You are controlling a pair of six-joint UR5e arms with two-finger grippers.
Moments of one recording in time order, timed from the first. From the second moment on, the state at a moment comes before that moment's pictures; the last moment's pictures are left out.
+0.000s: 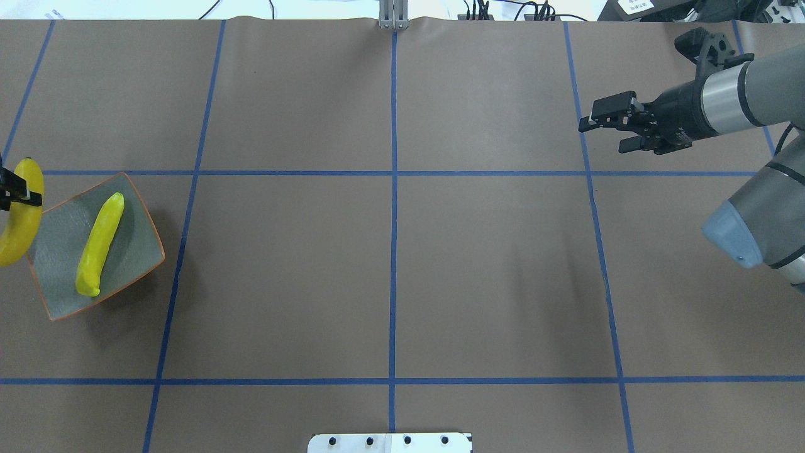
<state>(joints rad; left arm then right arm) -1.14 -1.46 -1.71 -2.28 -2.29 -1.03 0.99 -1.36 1.75 -0.81 2.21 1.35</state>
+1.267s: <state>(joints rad) -1.03 -1.48 -1.75 -2.18 -2.21 -1.02 0.99 -1.36 1.75 -0.81 2.21 1.35</state>
